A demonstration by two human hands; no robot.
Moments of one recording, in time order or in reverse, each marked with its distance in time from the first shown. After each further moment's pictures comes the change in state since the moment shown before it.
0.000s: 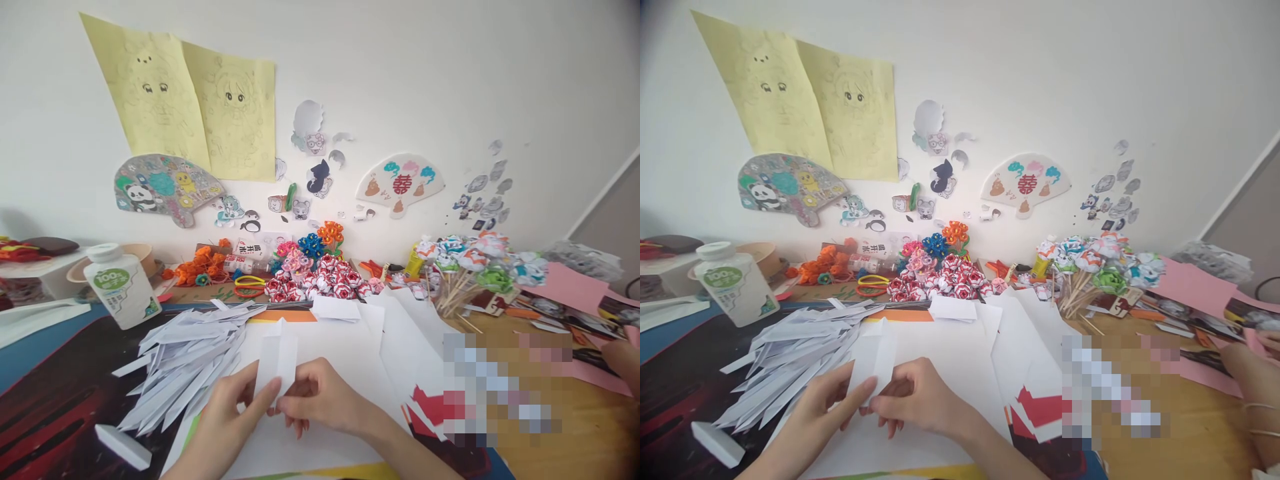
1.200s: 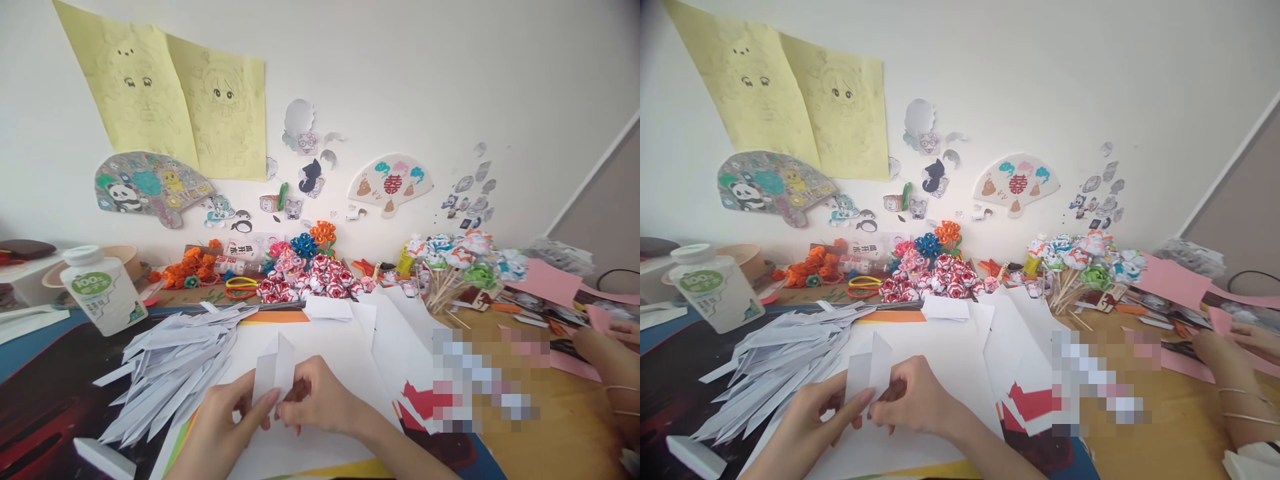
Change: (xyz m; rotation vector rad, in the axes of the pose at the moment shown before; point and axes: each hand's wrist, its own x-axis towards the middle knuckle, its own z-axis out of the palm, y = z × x) left_hand -0.002 -0.005 0.005 0.167 0.010 0.002; right_hand -0.004 -0.016 0.005 -0.116 0.031 -0.040
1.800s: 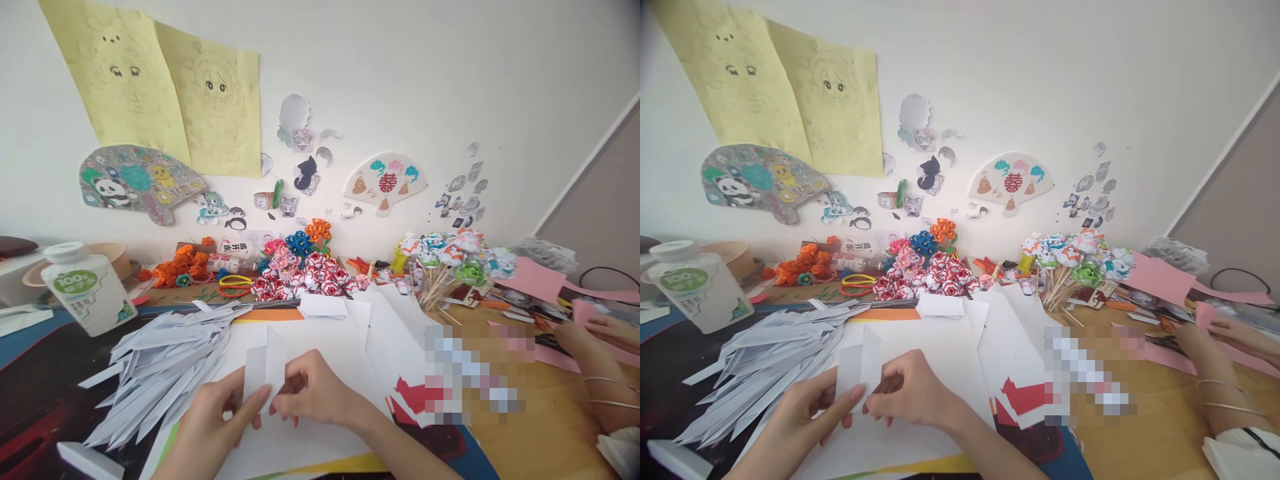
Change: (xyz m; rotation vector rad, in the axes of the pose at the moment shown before) left_hand 0.000 0.006 -0.002 -0.117 0.004 -0.094; right_hand 0.001 0.004 -0.004 -0.024 0.096 0.069
